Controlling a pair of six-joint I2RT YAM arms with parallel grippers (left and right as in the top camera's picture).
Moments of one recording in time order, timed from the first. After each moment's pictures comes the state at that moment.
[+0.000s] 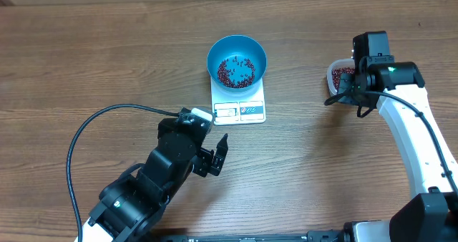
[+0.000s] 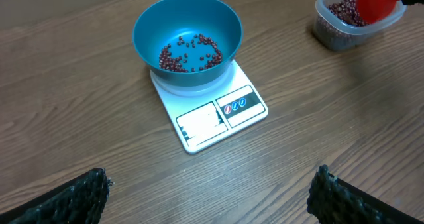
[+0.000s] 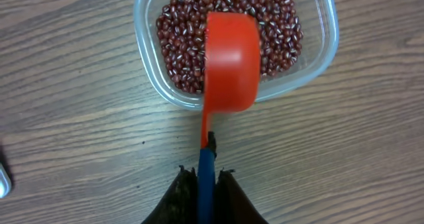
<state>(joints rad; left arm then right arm) -0.70 0.84 0.84 -0.63 -0.21 -0.18 0.05 1.56 1.33 -1.00 0.19 0.22</state>
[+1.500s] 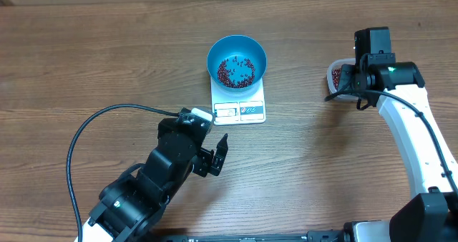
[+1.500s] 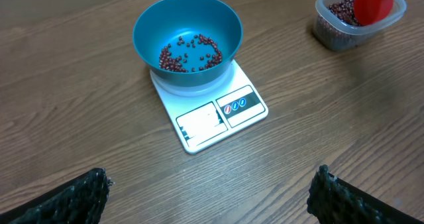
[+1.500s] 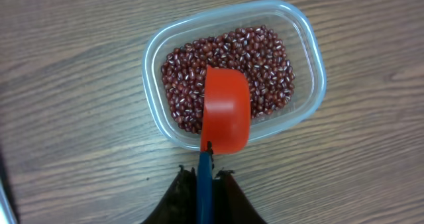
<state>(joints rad) -0.70 0.84 0.84 -0.63 -0.21 -0.18 0.05 1.56 1.33 -0.89 0.22 0.22</state>
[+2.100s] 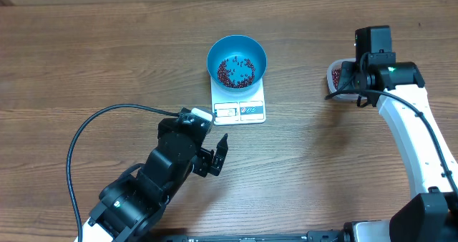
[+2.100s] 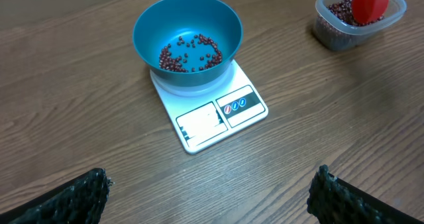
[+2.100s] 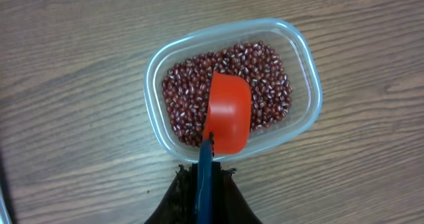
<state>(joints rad) -0.70 0.84 0.84 -0.63 -0.21 -0.18 0.05 1.56 1.33 -0.85 0.24 0.22</state>
